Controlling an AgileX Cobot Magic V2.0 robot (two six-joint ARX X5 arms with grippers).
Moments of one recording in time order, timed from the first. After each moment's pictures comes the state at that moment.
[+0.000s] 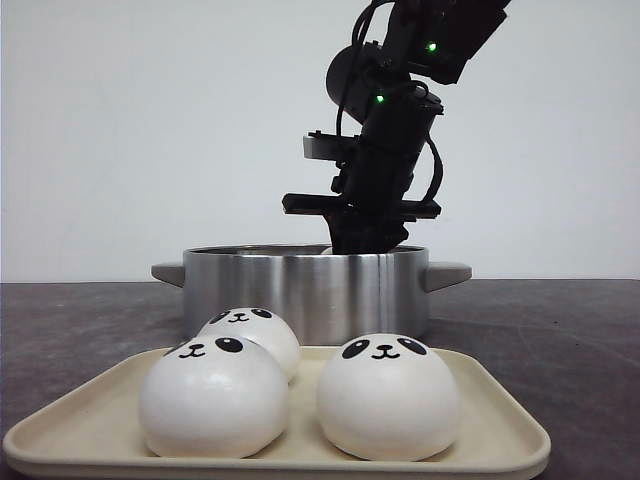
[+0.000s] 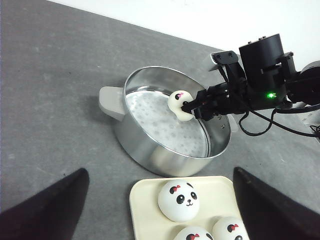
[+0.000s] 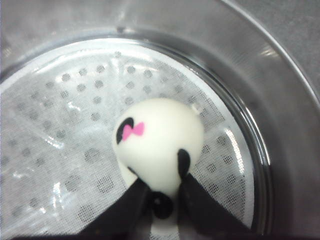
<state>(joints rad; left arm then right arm) -0.12 0.44 0.81 -0.75 0.36 -0.31 0.56 2.02 1.53 -0.40 0.03 0.15</state>
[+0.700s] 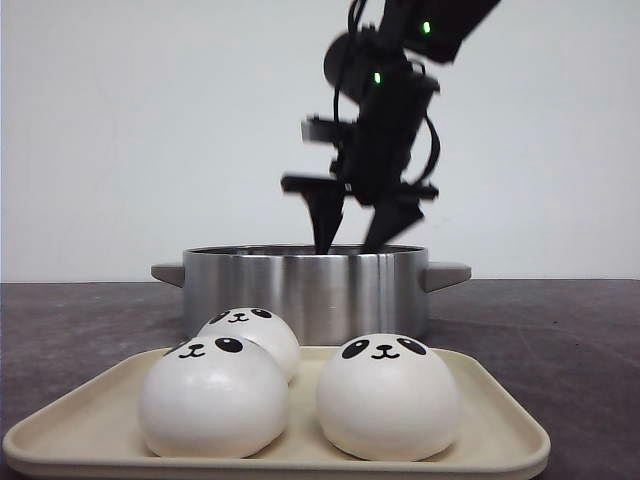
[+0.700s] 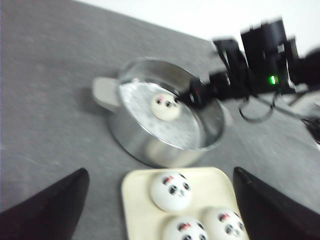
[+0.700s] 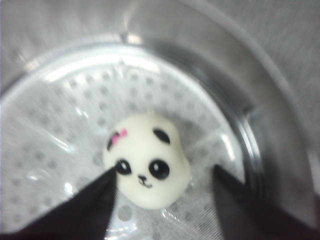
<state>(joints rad) -0.12 0.44 0.81 -0.78 0.43 -0.32 0.56 1.99 1.62 -0.50 0.02 0.15</state>
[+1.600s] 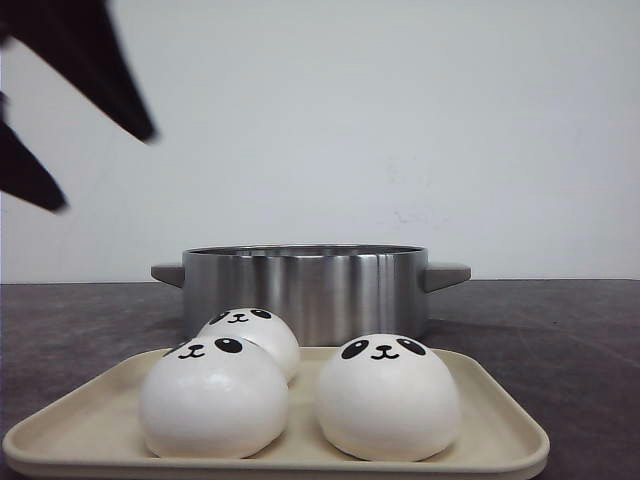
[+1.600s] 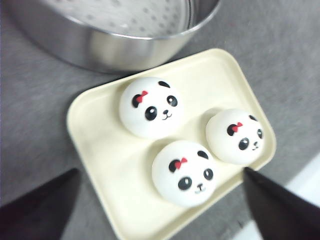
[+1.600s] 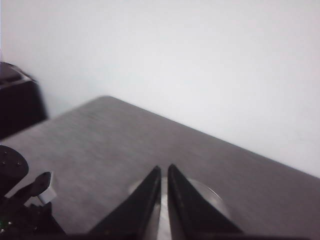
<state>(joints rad) -0.57 1.05 0.81 -0.63 0.26 -0.22 1.07 1.01 1.64 -0.82 0.46 0.12</state>
